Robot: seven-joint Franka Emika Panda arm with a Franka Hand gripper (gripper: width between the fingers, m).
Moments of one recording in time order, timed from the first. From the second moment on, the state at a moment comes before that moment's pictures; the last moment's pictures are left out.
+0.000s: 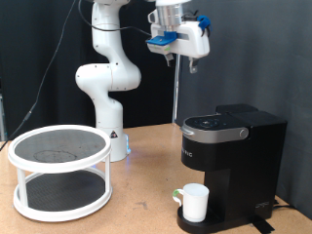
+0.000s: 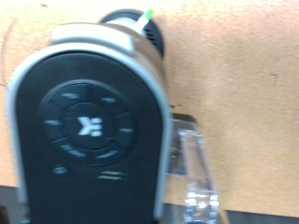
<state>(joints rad) -0.07 -0.27 0.12 -2.03 0.23 1.78 2.27</state>
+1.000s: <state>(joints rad) -0.07 -0.11 0.20 -2.01 0.21 1.90 2.29</state>
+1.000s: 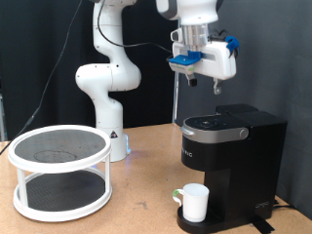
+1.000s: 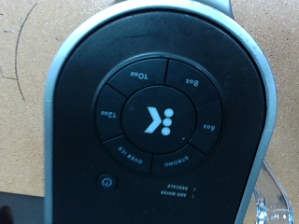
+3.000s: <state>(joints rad) -0.07 -0.08 0.25 -2.19 0.11 2.22 2.34</state>
